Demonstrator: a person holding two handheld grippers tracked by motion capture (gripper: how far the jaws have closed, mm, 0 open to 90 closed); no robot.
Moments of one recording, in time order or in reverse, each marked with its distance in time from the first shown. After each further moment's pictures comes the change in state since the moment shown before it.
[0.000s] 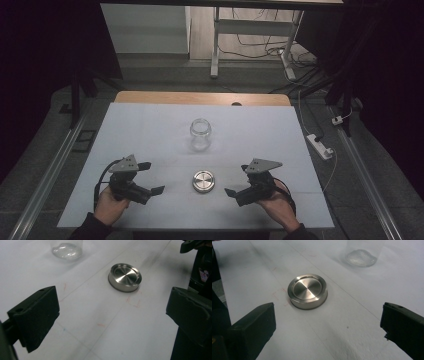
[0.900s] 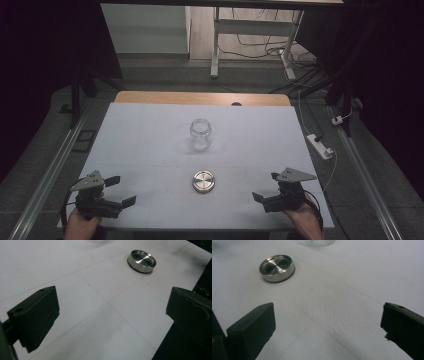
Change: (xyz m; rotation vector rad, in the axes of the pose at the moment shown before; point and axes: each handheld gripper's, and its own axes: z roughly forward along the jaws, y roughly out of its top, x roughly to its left) left arm 0.003 -0.061 -0.058 -0.043 0.117 -0.154; right arm -0.023 -0.051 -0.056 -0.013 -0.148 0.130
